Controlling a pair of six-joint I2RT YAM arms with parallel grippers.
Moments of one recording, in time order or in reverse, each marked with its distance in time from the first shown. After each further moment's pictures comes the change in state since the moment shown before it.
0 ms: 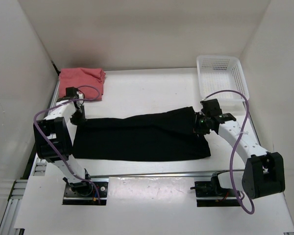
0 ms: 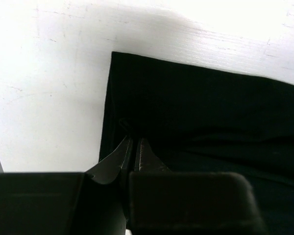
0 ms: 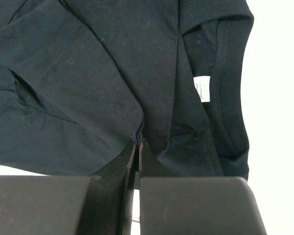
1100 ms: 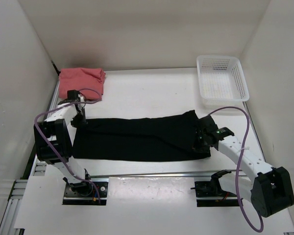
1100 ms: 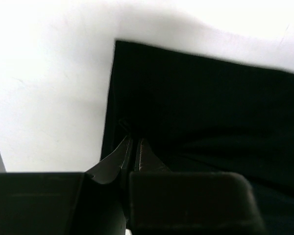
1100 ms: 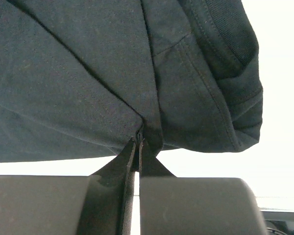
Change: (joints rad) left arm -0.012 -0.028 -0.049 0.036 -0.043 0.000; right arm 0.144 -0.183 -0.209 -0.124 0.143 0.264
